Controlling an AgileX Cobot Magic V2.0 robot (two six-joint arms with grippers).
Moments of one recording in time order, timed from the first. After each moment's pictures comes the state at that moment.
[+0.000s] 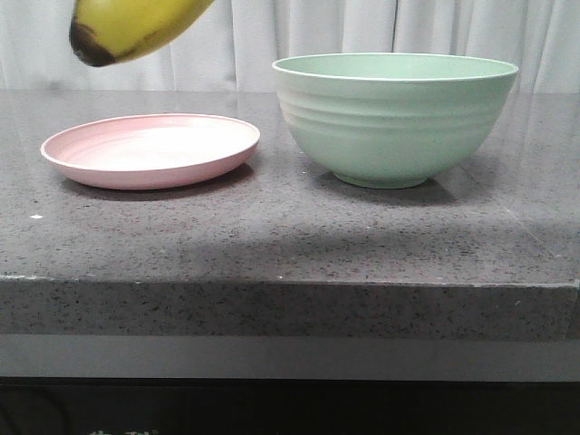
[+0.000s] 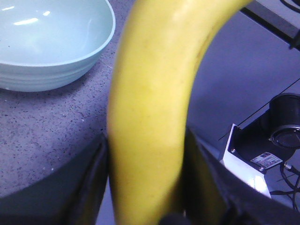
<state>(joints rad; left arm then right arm) -0.48 1.15 -0.96 -1.08 0.88 0.96 0.12 0.89 -0.72 1.56 0.87 -1.58</state>
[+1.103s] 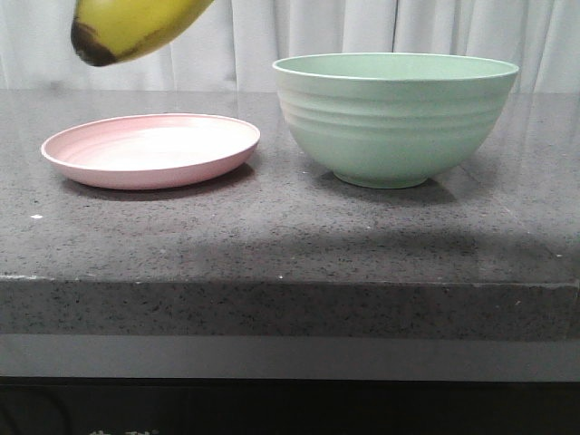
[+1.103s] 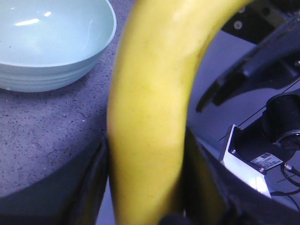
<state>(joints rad) -0.48 1.15 -0.96 -1.08 0.88 0.96 0.35 1.24 -0.84 1.77 0.90 -1.94</state>
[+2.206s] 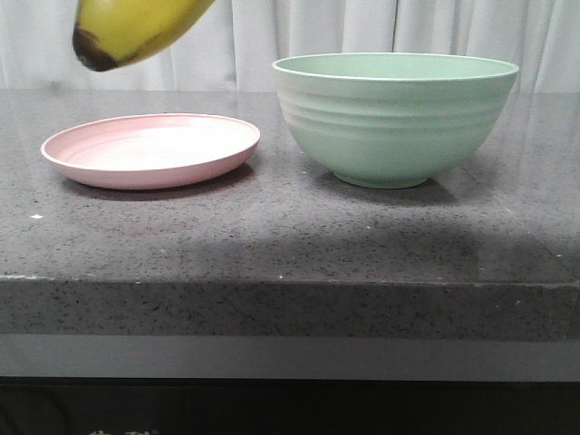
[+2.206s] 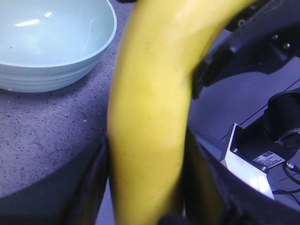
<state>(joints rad) -0.48 1.15 -0.96 -1.07 0.88 0.97 0.35 1.24 -0.84 1.77 0.91 -1.94</state>
